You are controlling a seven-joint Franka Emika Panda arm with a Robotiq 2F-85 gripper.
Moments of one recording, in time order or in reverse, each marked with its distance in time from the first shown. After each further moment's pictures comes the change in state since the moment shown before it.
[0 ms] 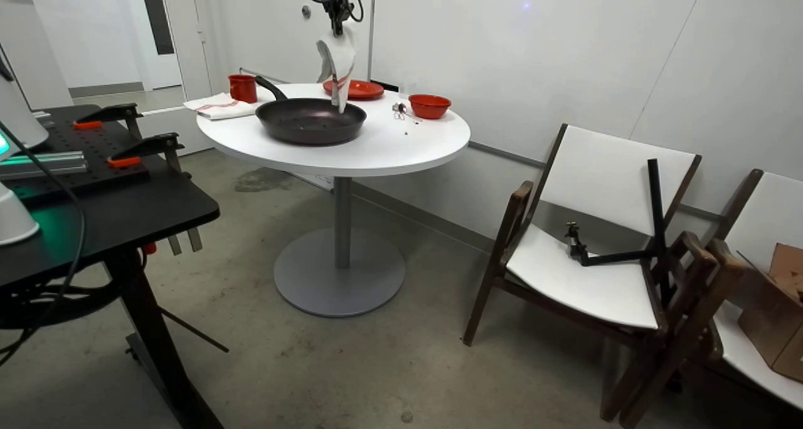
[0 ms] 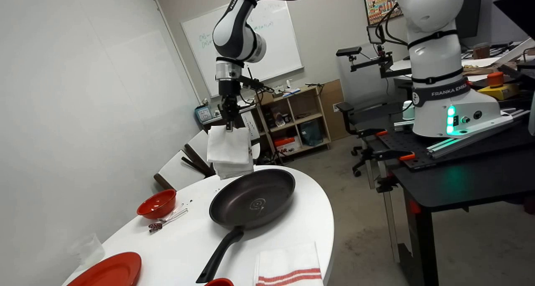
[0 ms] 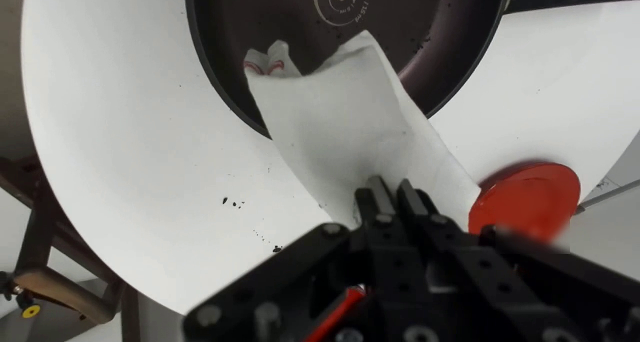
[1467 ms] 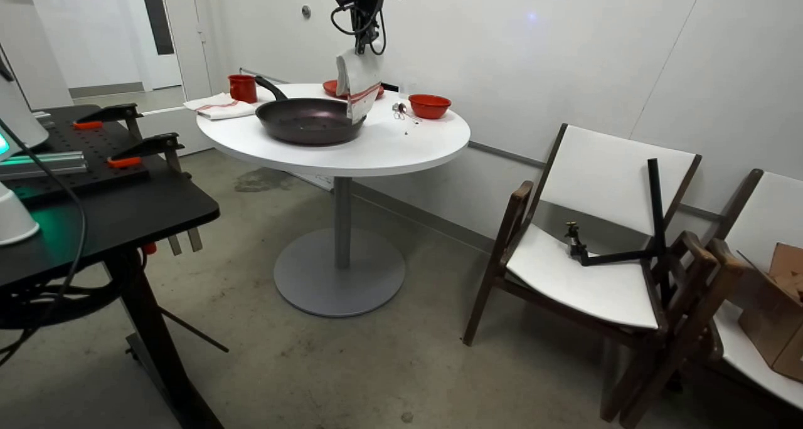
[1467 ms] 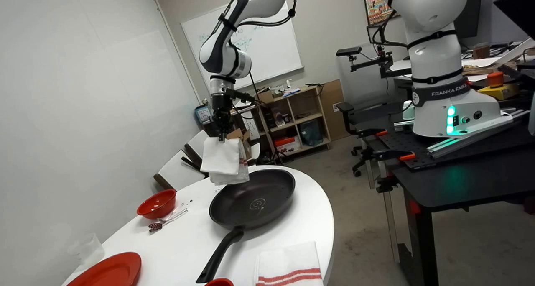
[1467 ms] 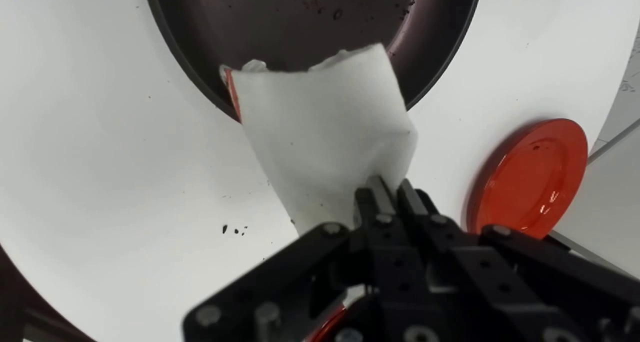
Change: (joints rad) arm 0.060 0.266 -0.136 0.335 0.156 -0.218 -0.003
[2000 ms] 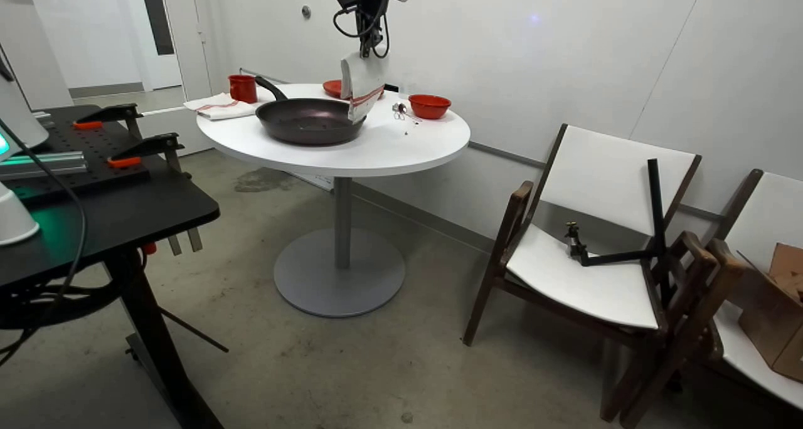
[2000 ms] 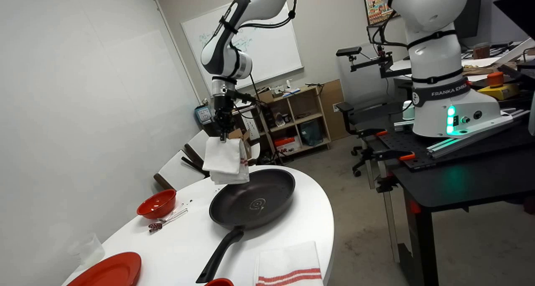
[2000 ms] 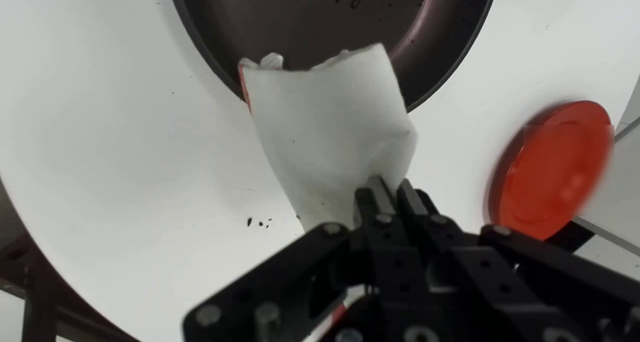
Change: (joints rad) arm 0.000 0.017 -0.025 0.017 0.000 0.005 0.024
